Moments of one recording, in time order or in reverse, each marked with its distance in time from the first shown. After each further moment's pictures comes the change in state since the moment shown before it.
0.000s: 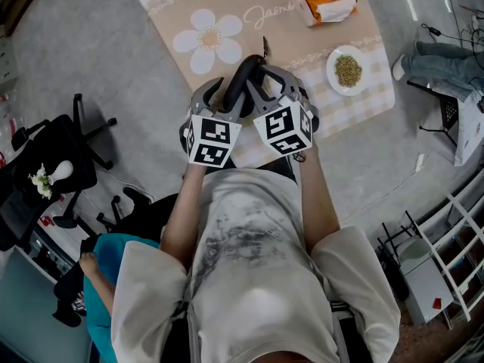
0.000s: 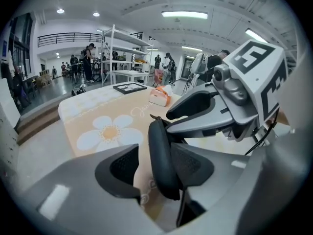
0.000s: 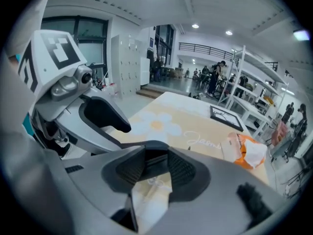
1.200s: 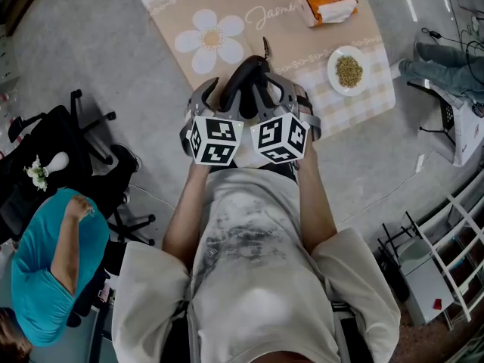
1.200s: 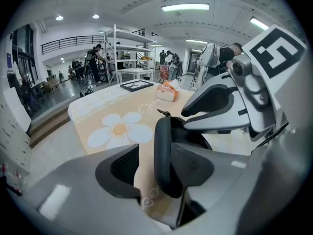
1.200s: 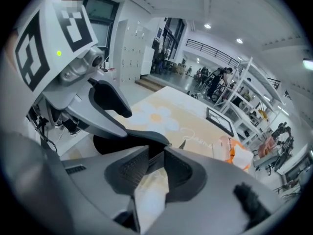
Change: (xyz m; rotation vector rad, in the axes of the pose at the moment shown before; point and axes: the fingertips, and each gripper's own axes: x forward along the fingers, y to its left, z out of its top) left arm -0.002 0.015 -0.008 0.020 0.043 0.112; right arm -0.006 0.008 -0.013 -0.131 0.104 -0.095
